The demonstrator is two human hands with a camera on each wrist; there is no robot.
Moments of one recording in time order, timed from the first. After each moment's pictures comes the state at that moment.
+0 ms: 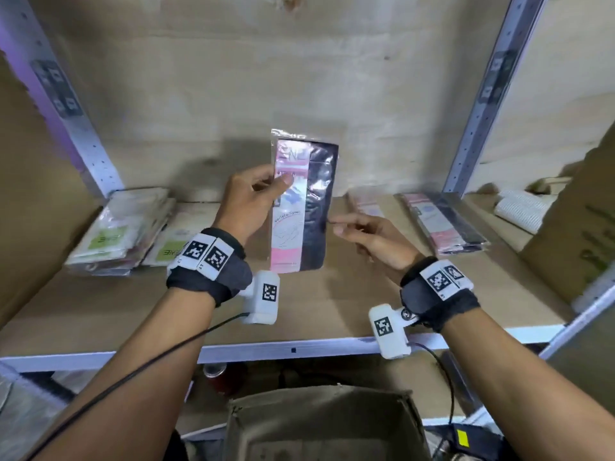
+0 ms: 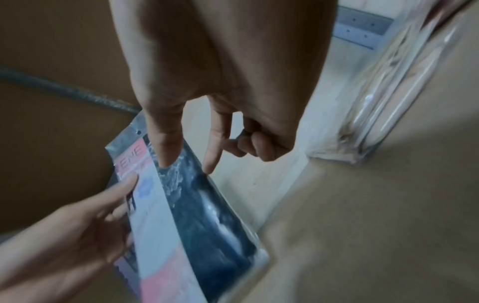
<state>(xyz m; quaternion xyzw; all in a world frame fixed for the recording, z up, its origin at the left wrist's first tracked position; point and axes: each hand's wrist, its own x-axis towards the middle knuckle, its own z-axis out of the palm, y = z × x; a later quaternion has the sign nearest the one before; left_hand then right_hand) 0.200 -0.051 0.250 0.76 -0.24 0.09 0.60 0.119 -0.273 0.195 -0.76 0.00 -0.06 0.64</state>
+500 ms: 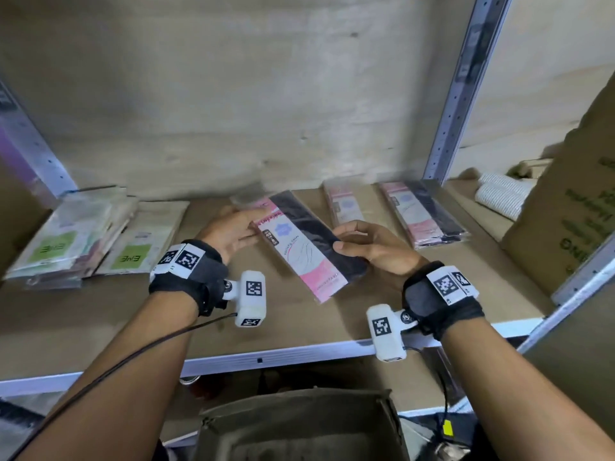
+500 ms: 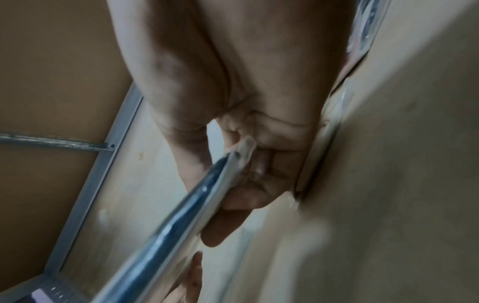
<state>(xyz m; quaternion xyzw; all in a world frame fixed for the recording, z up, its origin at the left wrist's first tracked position) 0.231 -0.085 0.193 0.72 -0.03 -0.16 0.68 0.114 -0.326 0.170 -0.71 0.01 0.02 0.71</state>
